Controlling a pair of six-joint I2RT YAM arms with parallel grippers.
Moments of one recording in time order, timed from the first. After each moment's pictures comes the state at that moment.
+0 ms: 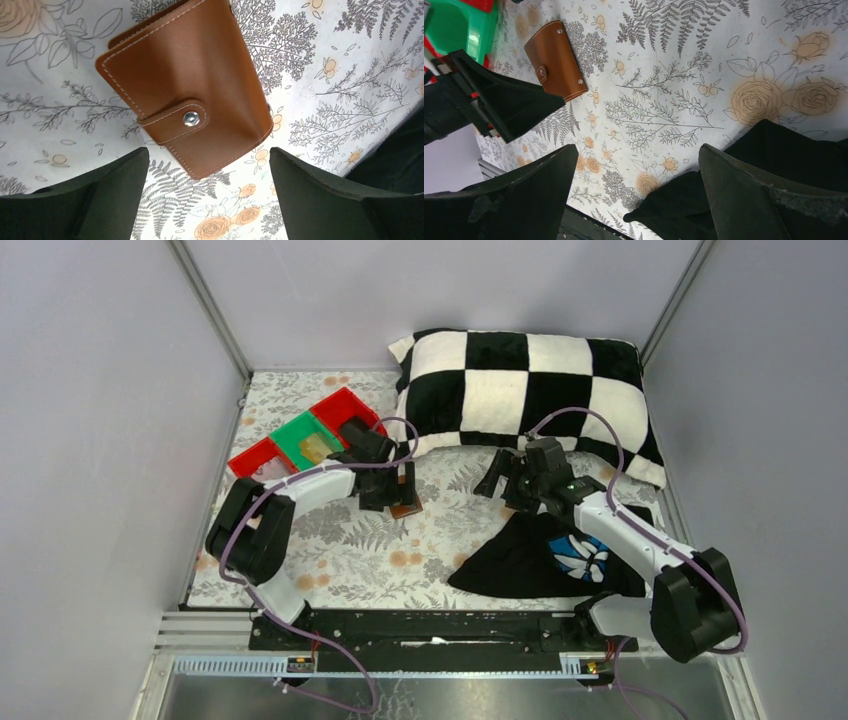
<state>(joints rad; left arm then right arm) -0.49 1.69 1.00 -0.39 0.16 -0.51 0.44 1.25 0.78 -0.33 -0.17 0.75</state>
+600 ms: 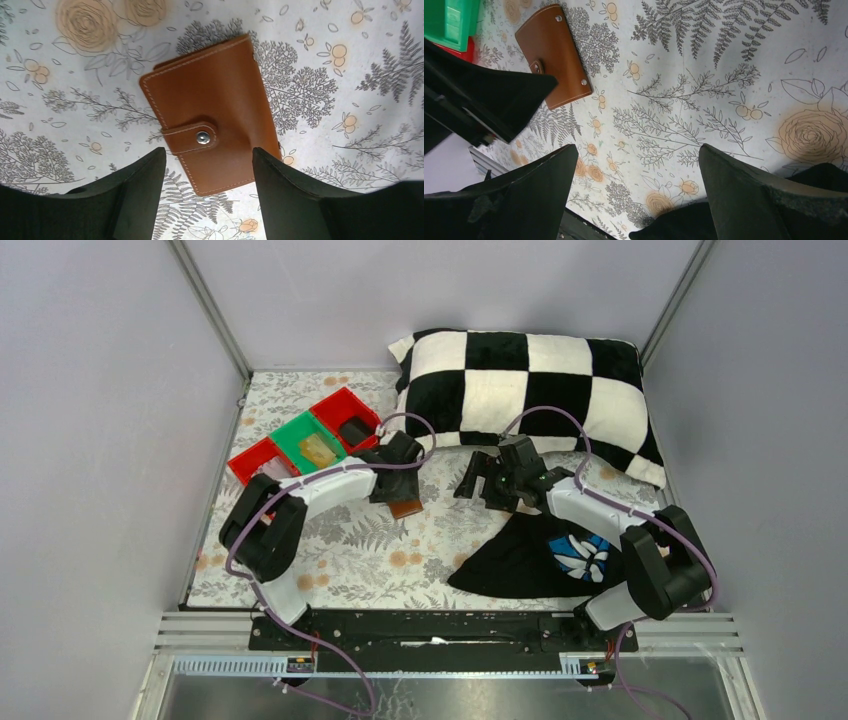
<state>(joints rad) -0.61 1.71 1.11 -0.50 -0.22 -0.64 0.52 1.48 0.84 -0.22 -0.21 0.76</state>
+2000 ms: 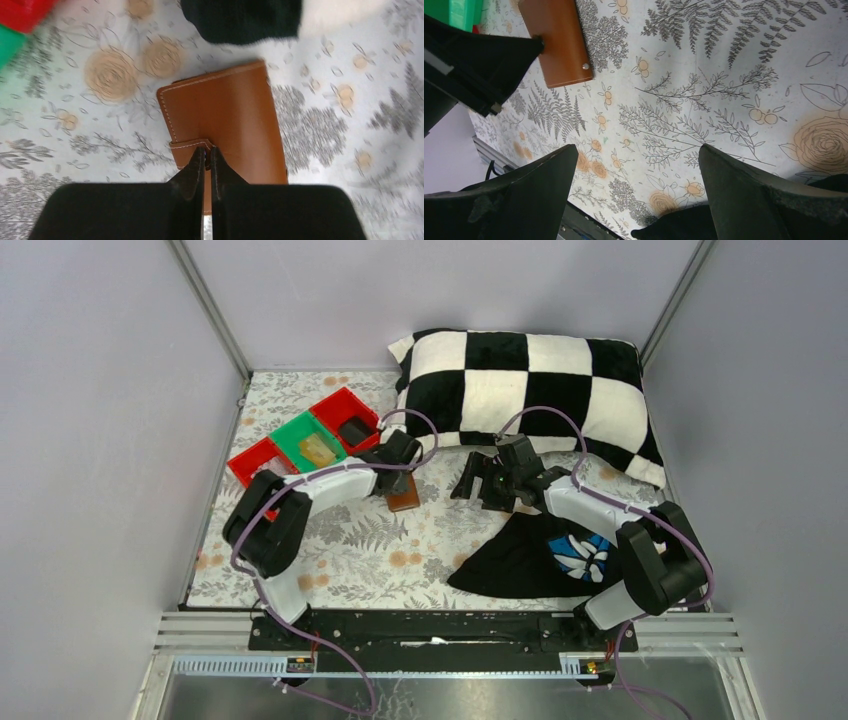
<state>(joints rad) -0.64 1.79 1.14 -0.41 -0.39 -0.57 0.52 1.51 0.85 -0.20 -0.24 0.75</state>
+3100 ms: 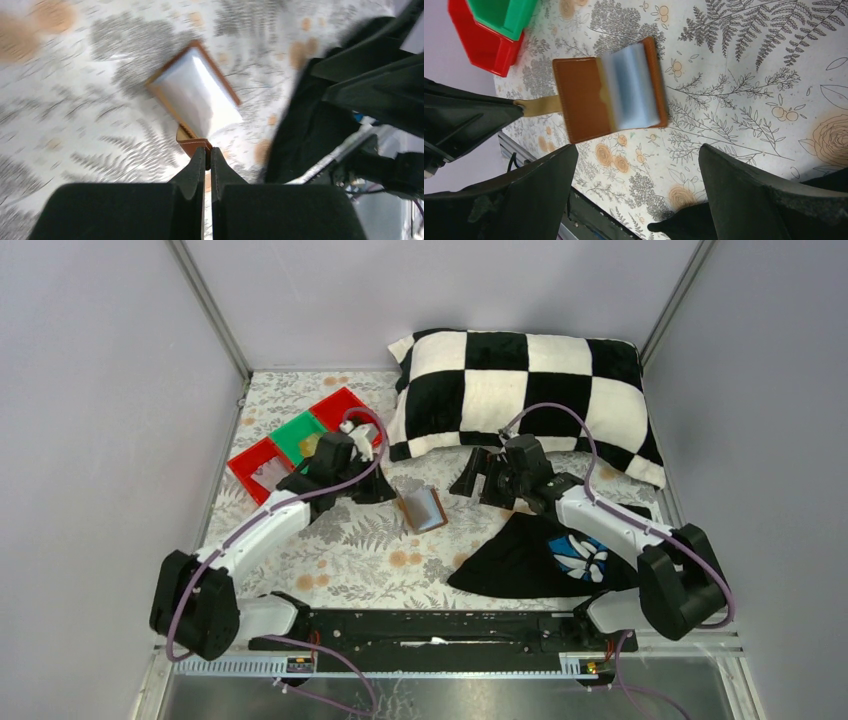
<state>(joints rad) -0.46 1.29 0.86 -0.28 0.36 -0.47 0.53 1.36 0.81 -0.17 -0.26 0.77</state>
